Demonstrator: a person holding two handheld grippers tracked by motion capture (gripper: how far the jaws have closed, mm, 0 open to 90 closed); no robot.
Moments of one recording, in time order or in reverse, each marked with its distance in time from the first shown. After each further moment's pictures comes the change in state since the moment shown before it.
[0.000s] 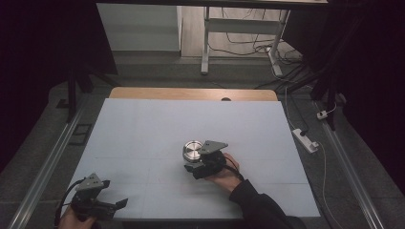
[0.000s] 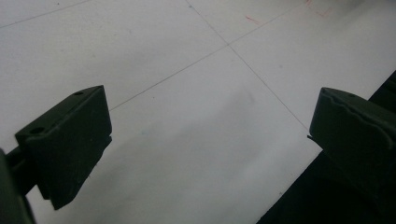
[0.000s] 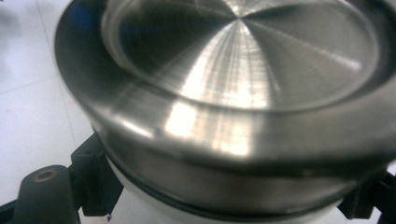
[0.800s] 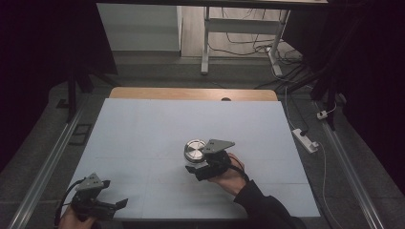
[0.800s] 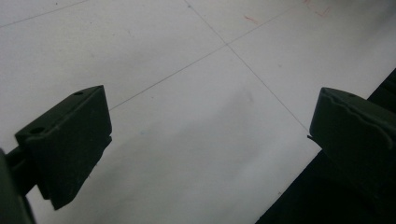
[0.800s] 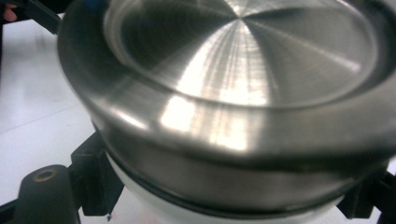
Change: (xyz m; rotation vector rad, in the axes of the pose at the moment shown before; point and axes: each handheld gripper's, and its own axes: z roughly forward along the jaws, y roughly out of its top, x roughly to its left) left arm 0.000 0.000 0.000 0.002 -0.004 0.001; right arm 0.010 0.019 -0.034 -0.037 0.042 0.006
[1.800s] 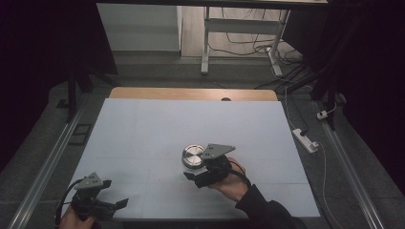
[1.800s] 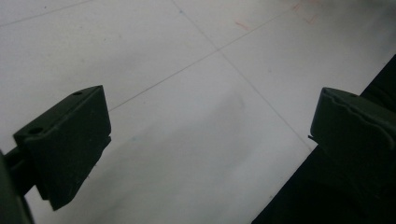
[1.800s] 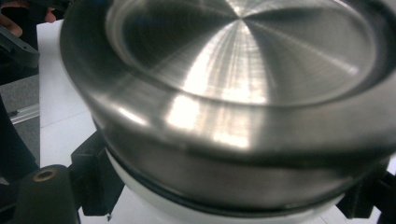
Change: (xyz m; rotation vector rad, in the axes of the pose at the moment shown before) left arm 0.001 0.002 0.000 -0.016 -0.046 -0.007; right arm 0.021 0.007 -0.015 0.012 0.034 -0.015
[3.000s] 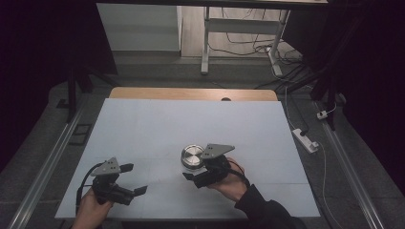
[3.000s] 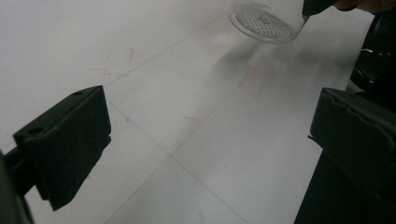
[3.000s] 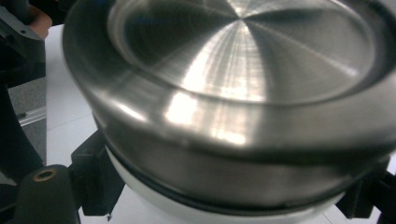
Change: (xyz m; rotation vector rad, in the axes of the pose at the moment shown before) left arm -0.016 0.057 0.026 -0.122 -0.135 0.146; right arm 0.000 0.000 0.002 -0.006 0.023 0.013
